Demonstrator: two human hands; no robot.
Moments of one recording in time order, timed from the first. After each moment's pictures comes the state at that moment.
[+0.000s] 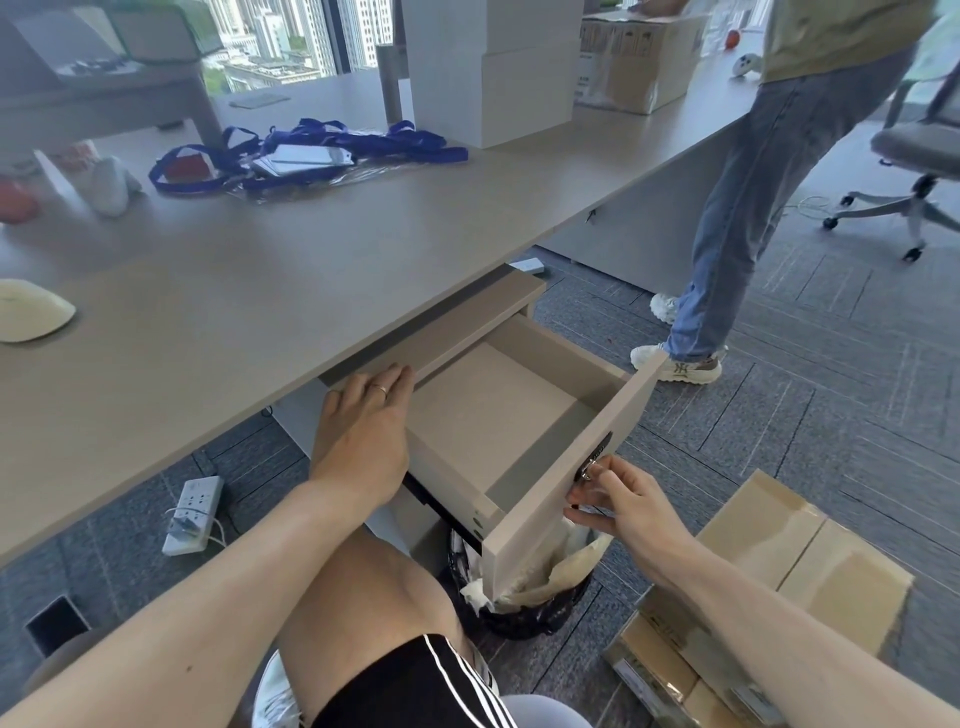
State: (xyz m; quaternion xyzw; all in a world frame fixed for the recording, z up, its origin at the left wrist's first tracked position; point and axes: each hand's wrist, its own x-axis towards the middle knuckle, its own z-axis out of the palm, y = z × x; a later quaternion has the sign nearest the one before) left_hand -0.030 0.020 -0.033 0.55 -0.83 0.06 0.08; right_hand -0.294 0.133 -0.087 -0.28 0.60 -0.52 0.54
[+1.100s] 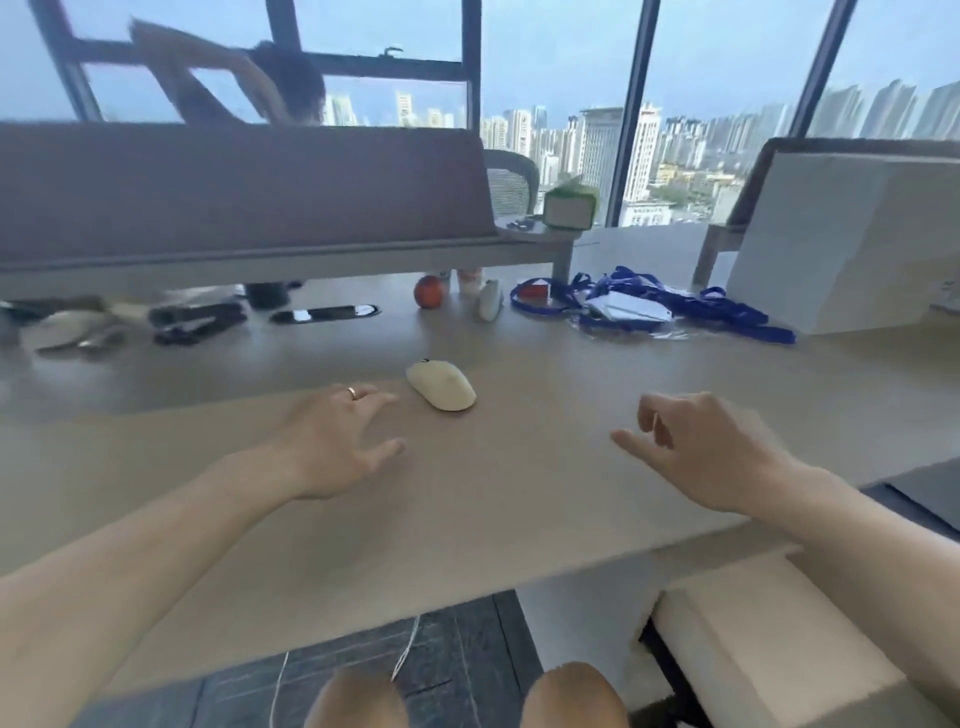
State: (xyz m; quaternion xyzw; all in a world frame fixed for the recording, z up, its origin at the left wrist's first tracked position) left_hand 0.306 0.036 0.119 0.72 -0.69 0.01 0.07; right_hand -0.065 -0.059 0.124 -0.85 0.51 -0.12 -0.05
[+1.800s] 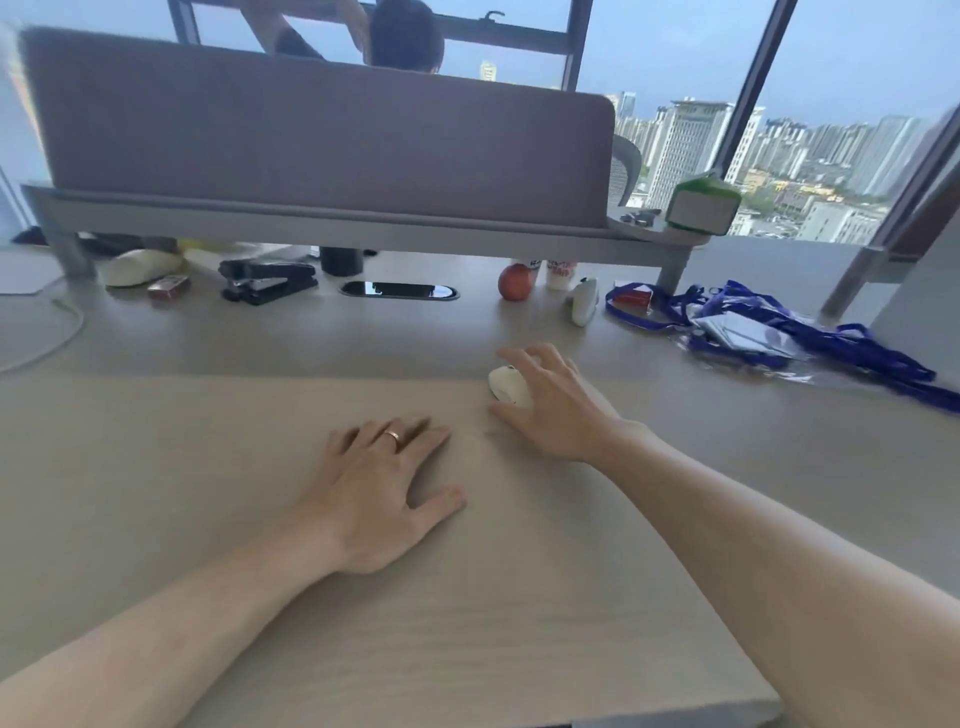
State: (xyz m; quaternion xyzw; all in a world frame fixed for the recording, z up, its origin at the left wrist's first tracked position) left_hand 0.341 0.035 0.057 0.75 -0.65 0.00 0.11; right_hand 0.177 -0.151 0.085 -0.91 0.37 -0.14 0.10
